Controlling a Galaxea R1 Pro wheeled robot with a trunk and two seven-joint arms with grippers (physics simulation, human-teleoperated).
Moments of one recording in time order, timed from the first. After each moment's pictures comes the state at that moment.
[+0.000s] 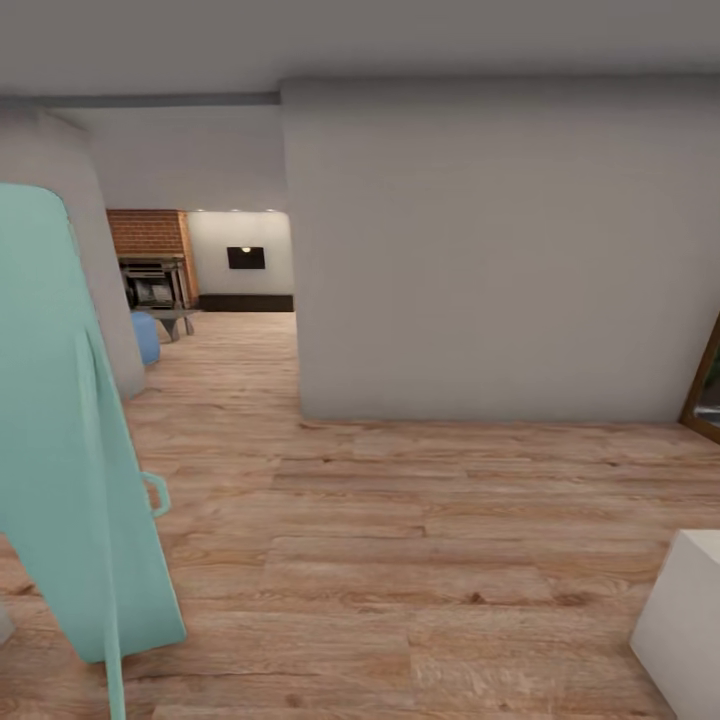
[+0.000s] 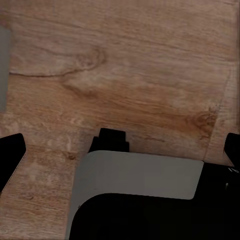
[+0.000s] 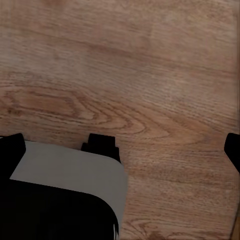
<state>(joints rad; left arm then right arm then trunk) -0.21 0.03 -0.08 0.00 0.25 -0.01 0.00 -0.18 -0.05 0.28 0.03 -0.10 -0.14 0.01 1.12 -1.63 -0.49</state>
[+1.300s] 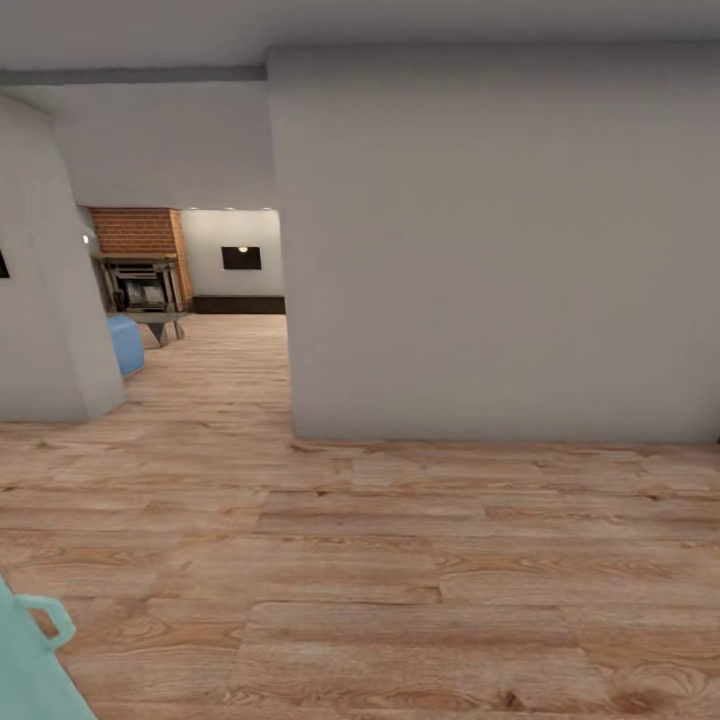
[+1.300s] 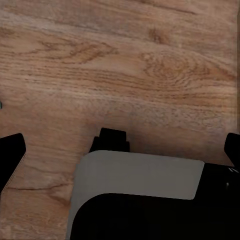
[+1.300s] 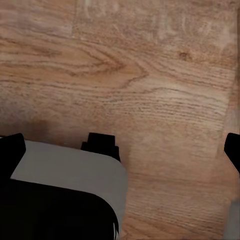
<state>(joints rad) -0.21 0.03 -0.08 0.00 0.25 -0.01 0.00 -0.18 -0.05 0.27 0.03 -0.11 -0.14 0.01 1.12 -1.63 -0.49</state>
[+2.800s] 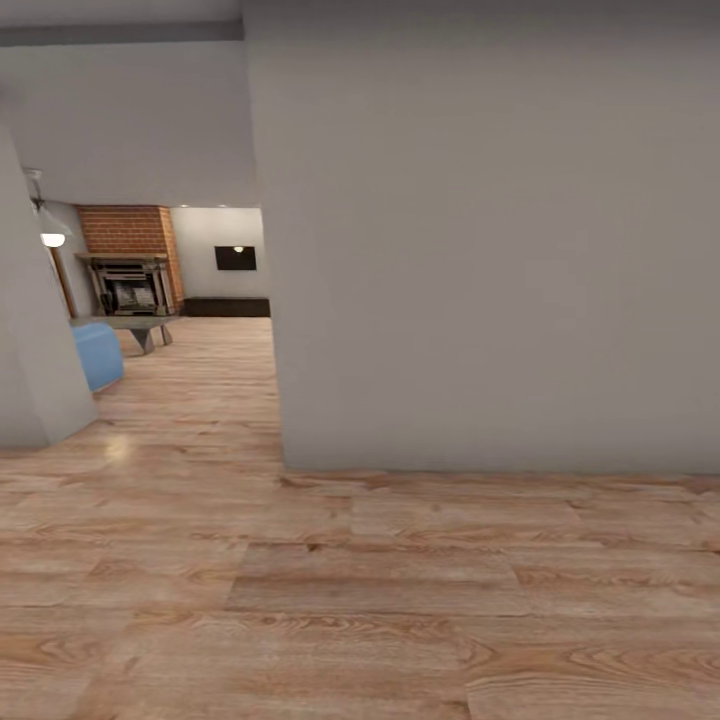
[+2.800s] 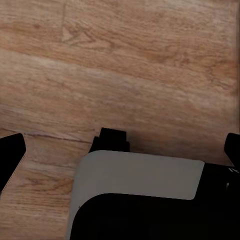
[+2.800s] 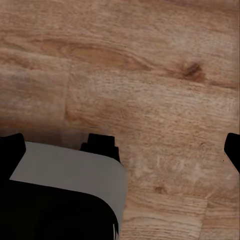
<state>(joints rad) -0.21 0.03 -0.08 0.00 0.26 -0.01 0.00 -0.18 -0.05 0.27 0.03 -0.11 -0.14 0.01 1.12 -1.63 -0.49</state>
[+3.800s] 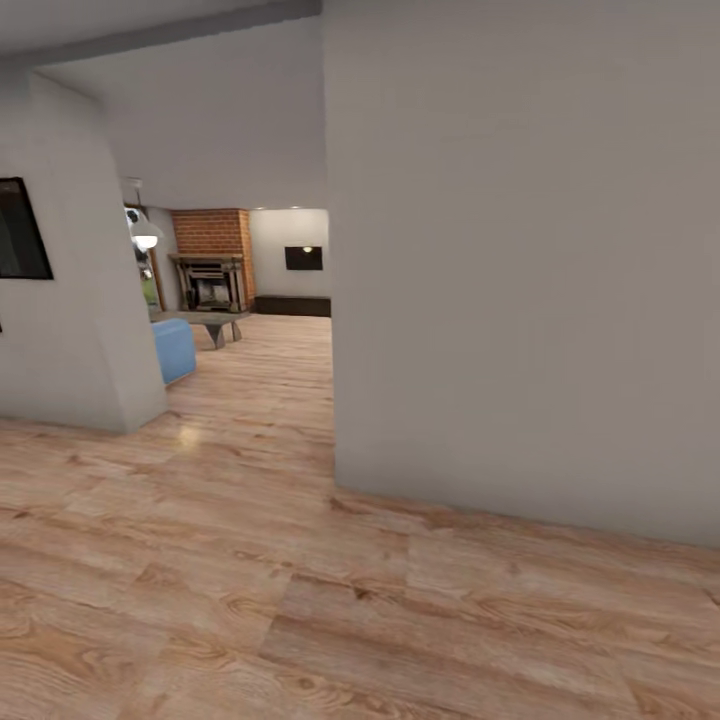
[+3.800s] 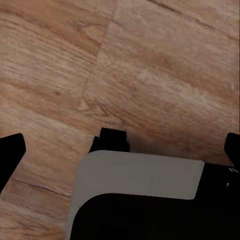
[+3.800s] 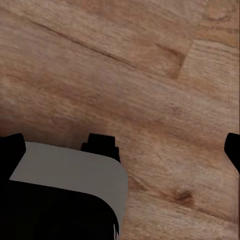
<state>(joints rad) -0.21 0.03 -0.08 0.00 0.25 -0.01 0.00 -0.18 -0.05 0.27 0.03 -0.11 -0.14 0.01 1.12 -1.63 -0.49</state>
